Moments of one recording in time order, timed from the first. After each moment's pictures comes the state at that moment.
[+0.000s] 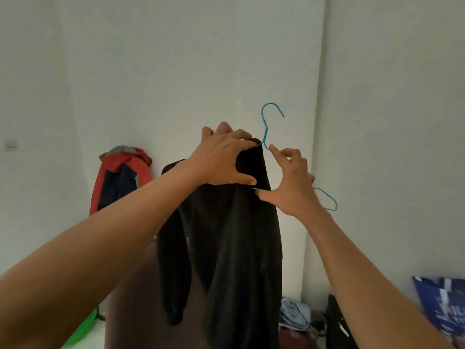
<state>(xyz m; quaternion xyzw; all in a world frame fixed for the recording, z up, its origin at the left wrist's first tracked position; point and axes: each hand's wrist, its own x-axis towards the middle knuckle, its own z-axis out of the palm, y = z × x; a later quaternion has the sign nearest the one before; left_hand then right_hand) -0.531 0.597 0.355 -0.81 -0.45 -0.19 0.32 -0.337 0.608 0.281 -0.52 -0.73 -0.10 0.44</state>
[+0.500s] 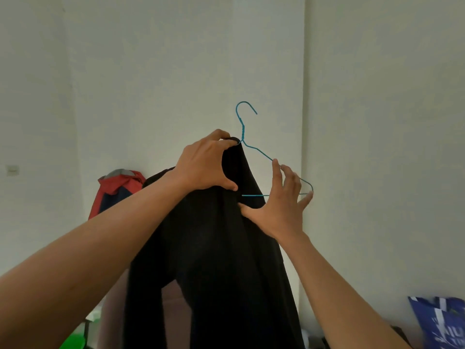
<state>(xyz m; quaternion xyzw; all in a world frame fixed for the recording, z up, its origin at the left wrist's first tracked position) -0.518 0.537 0.389 -0.78 -0.47 -0.31 0.28 -0.336 0.557 0.281 -0.57 -0.65 -0.11 0.49</state>
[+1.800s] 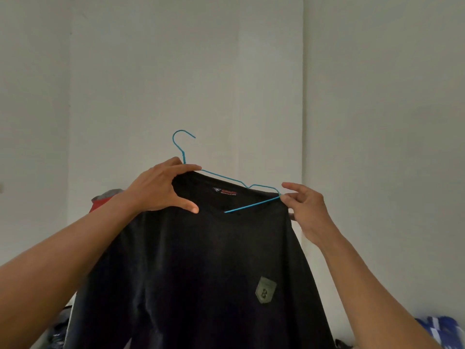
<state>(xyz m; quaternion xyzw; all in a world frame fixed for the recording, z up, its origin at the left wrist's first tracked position) -0.743 0.527 0.387 -0.80 -0.47 -0.31 0.21 -0.401 0.532 0.326 -0.38 -0.58 0.27 0.67</state>
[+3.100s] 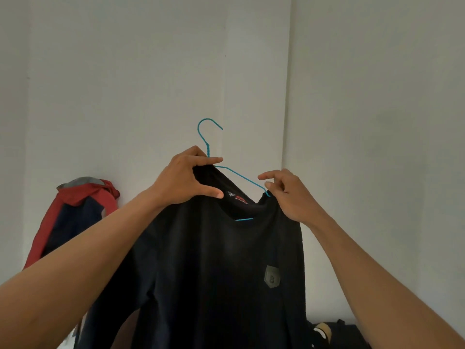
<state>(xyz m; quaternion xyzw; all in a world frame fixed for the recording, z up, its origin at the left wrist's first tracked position) -0.722 0.531 0.369 -0.82 -0.31 -0.48 0.08 -0.447 0.494 0.344 -0.48 -0.73 -0.03 0.49</state>
